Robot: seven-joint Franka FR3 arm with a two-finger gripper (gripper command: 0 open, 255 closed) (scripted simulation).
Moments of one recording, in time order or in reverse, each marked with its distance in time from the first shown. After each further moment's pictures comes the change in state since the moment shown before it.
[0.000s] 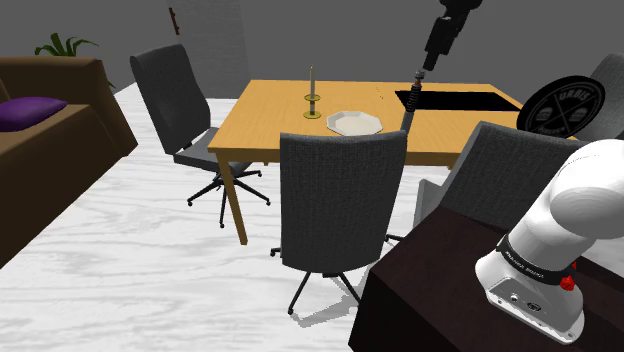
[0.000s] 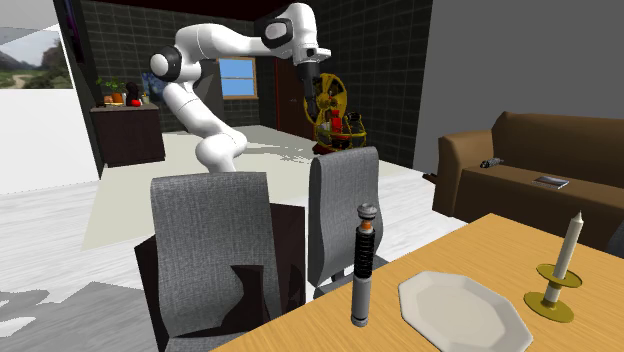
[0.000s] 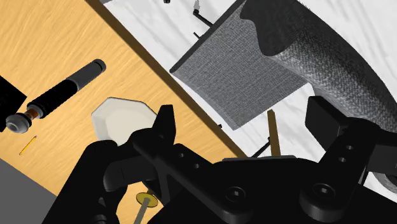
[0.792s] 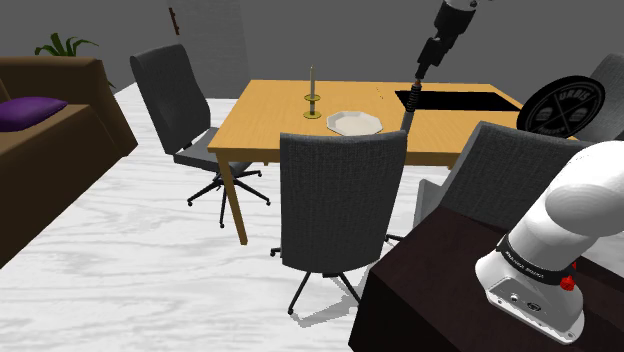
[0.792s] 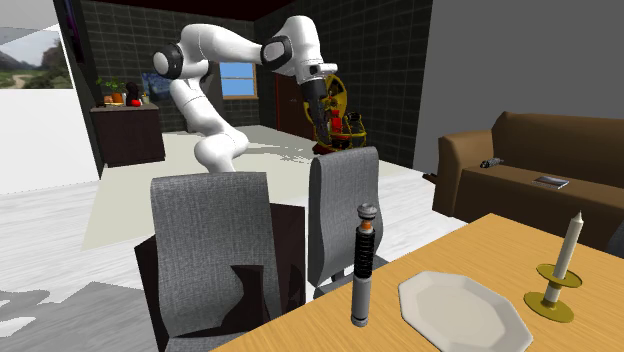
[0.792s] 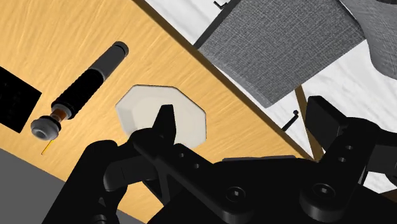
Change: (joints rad) arm -0.073 0.117 -0.187 -0.096 -0.050 0.333 -0.104
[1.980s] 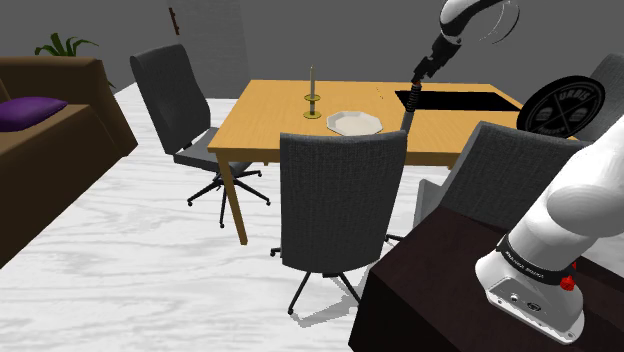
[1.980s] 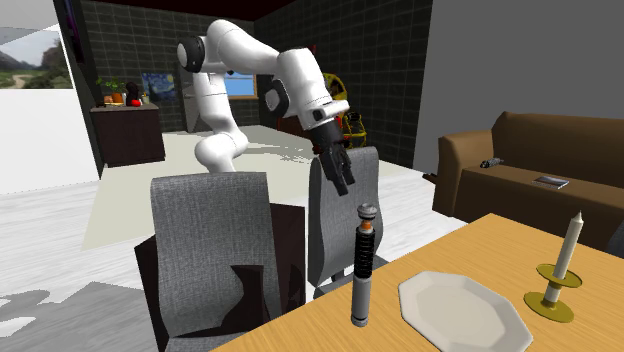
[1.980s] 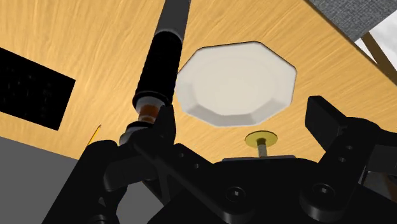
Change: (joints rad) arm 0.027 0.481 -0.385 0.151 0.296 0.493 -0.378
